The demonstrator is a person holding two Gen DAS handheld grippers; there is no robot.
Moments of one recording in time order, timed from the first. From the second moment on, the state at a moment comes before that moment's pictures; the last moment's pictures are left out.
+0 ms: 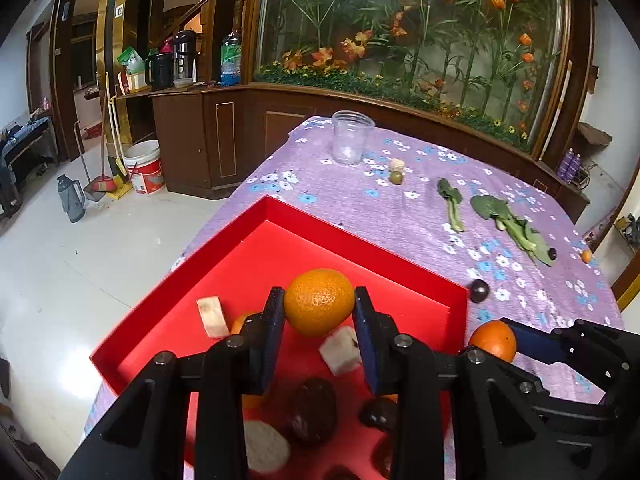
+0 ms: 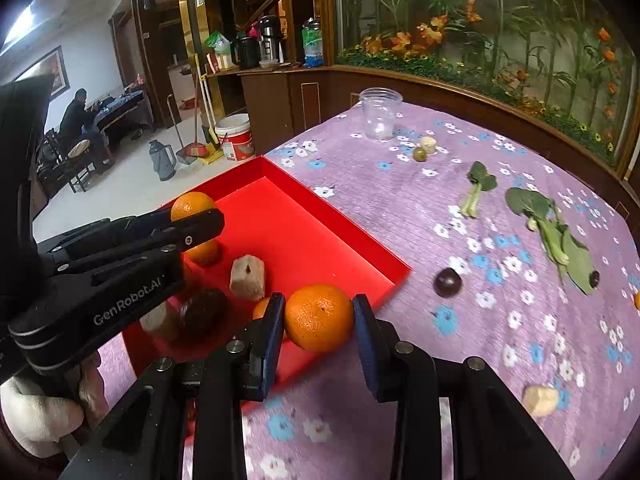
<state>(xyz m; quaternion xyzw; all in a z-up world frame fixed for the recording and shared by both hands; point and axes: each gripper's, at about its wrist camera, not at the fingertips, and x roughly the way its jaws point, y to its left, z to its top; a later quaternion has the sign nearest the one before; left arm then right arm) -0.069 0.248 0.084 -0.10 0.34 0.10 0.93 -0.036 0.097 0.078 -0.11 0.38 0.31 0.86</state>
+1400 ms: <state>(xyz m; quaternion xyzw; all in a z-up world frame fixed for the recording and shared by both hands) -0.040 0.260 0.073 -0.09 0.38 0.12 0.91 0.000 0.124 0.062 -0.10 0.40 0.31 0.86</state>
